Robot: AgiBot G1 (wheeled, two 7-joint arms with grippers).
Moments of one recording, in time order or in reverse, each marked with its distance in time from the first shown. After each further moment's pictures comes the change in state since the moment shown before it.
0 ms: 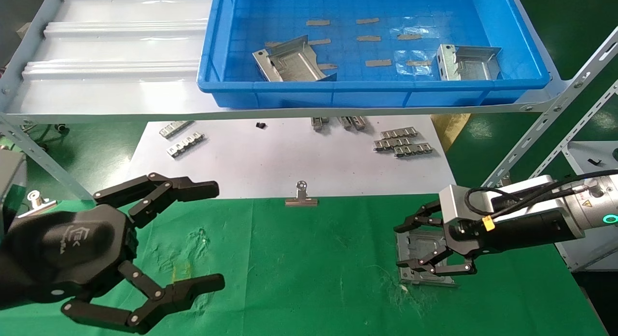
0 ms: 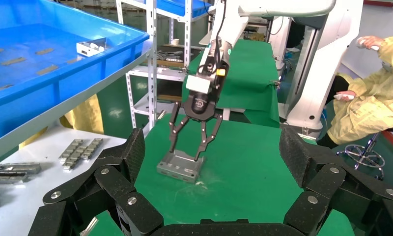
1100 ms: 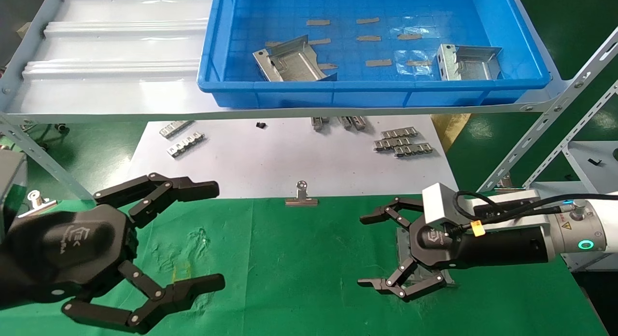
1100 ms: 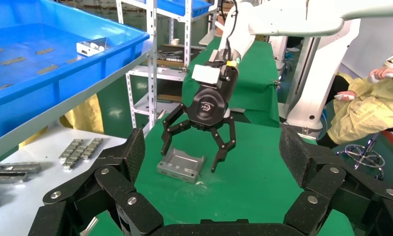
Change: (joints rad) left arm 0.000 0.000 0.000 0.000 0.000 0.000 0.000; right arm -0.229 0.120 0.324 0.353 0.089 0.029 0.223
